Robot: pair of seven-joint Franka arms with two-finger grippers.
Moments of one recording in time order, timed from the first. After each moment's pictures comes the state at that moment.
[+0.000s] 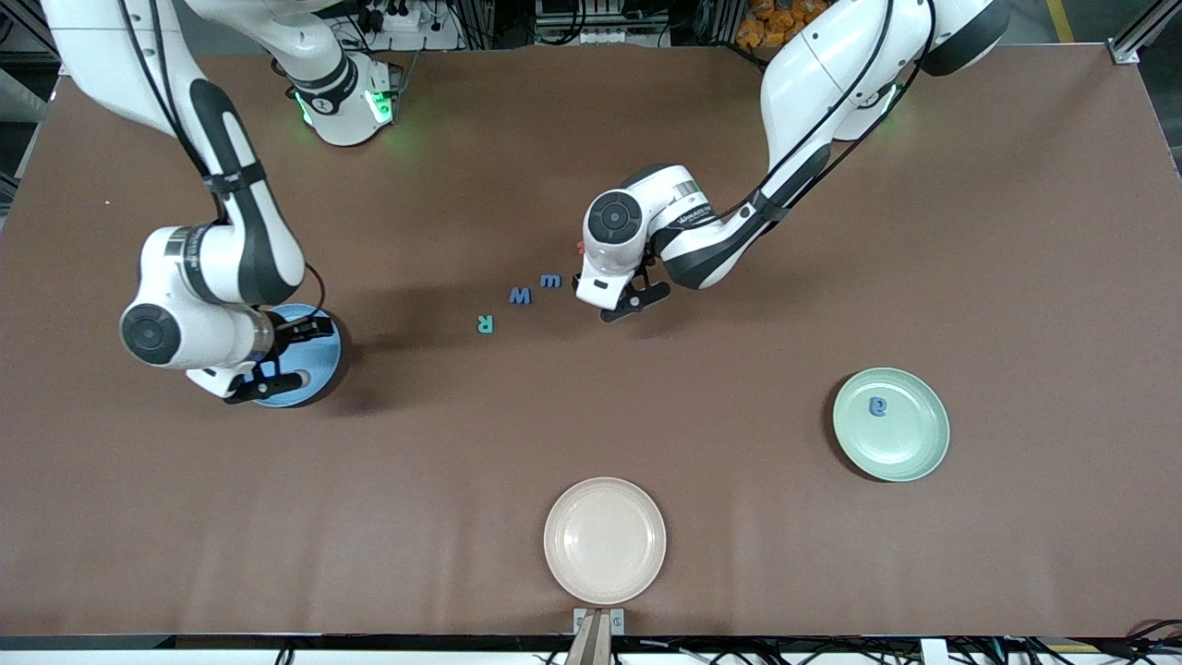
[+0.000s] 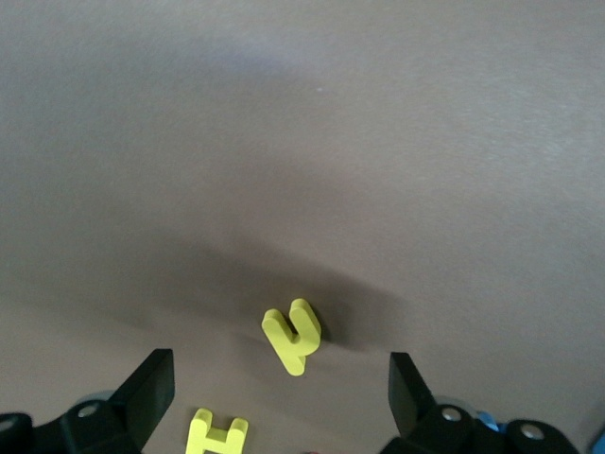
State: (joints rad) left arm -0.33 0.77 -0.61 -1.73 0.34 2.23 -1.51; right arm 0.20 0.39 -0.11 -1.94 0.09 2.03 -0.14
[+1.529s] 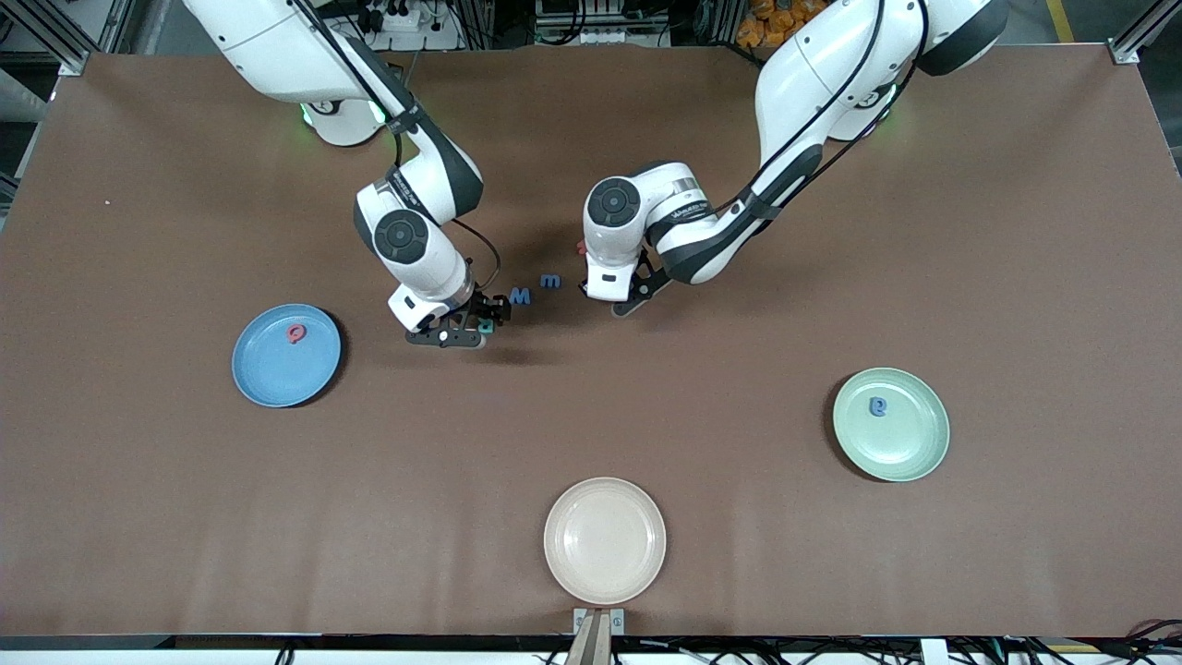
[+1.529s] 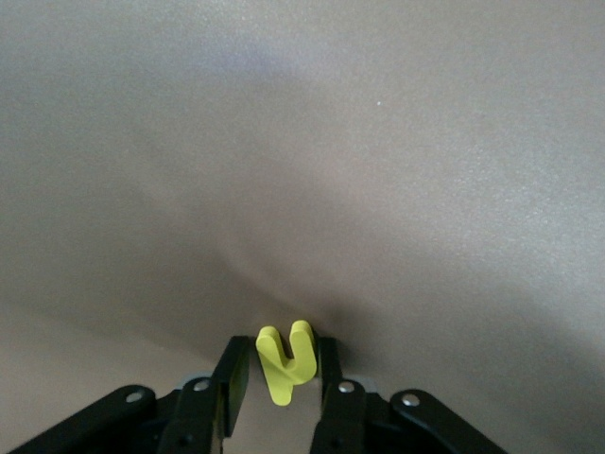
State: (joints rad) left arm -0.34 0.77 -0.60 -1.79 0.45 2.33 -1.79; right arm 0.34 0.45 0.21 -2.12 -0.08 2.56 0.68
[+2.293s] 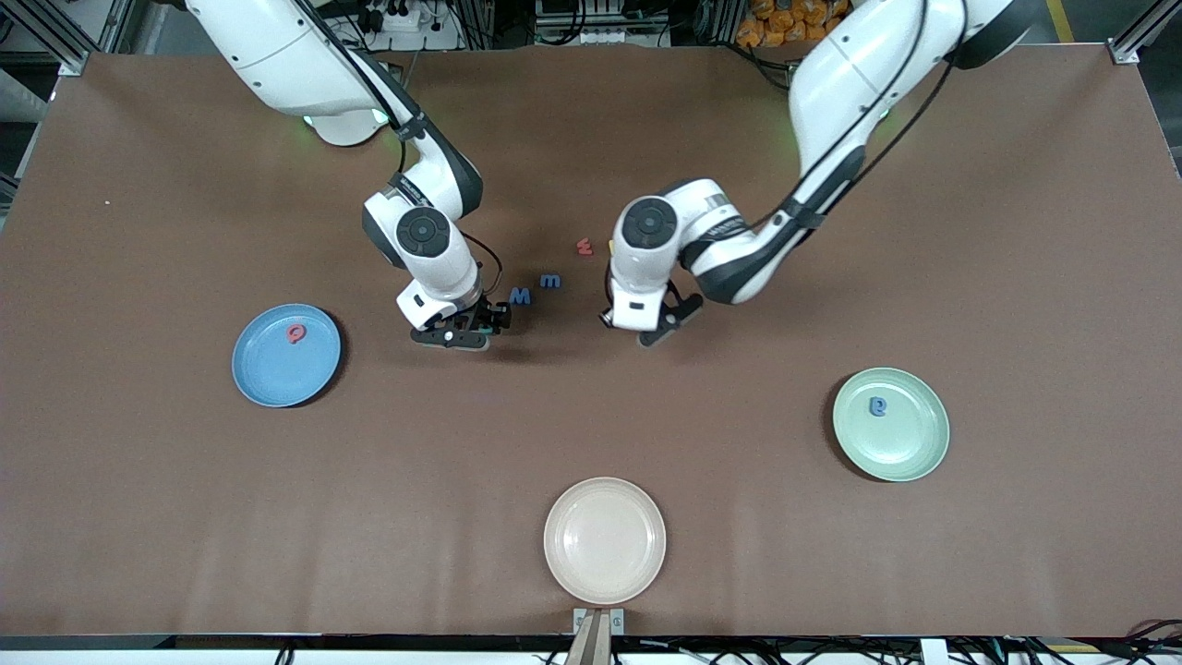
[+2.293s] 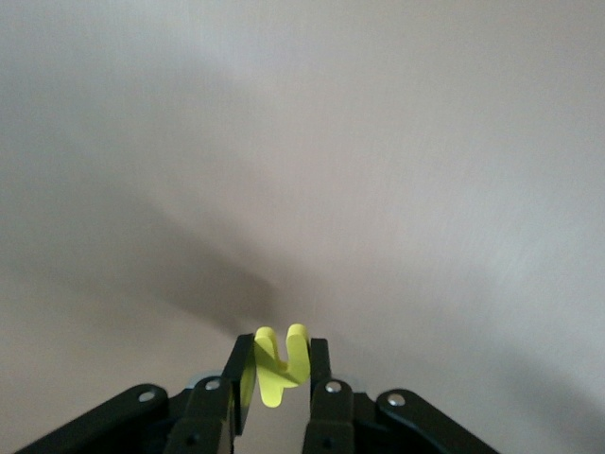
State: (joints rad) left arm -0.20 0.71 -0.58 -1.75 0.46 2.33 -1.61; right arm 0.34 0.50 0.22 -2.12 -0.22 2.62 0.84
